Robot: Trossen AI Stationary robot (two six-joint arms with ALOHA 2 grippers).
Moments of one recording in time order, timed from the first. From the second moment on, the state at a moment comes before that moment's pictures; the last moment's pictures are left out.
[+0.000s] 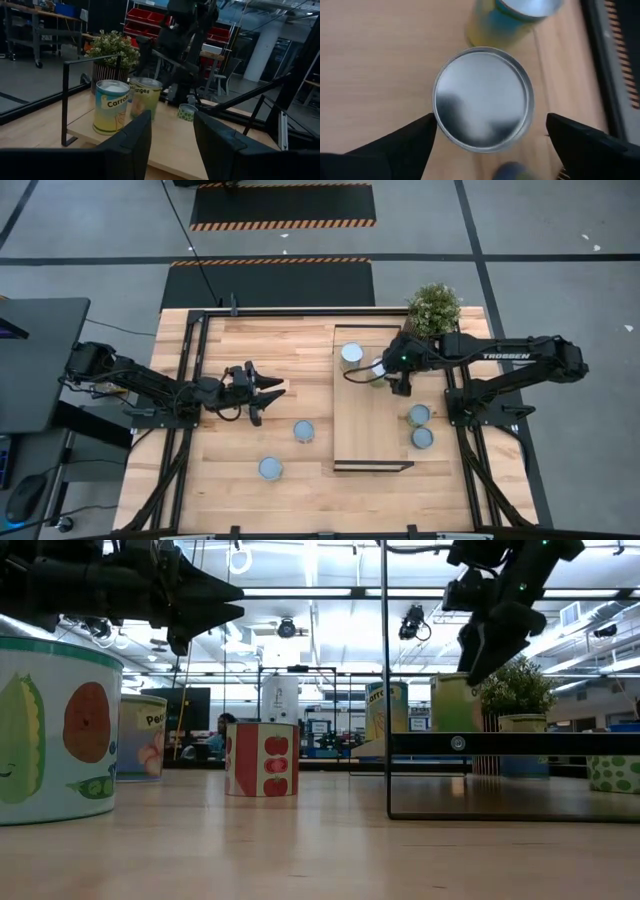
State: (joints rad) left arm -0.18 1.12 0.22 0.97 -0.42 -0.23; right arm -0.18 1.13 0.87 -0.78 0.22 -0.11
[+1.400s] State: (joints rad) left arm -0.17 1.13 0.22 1.00 -0.45 -0.21; right arm -0.12 1.56 1.37 -0.81 0.30 -0.32
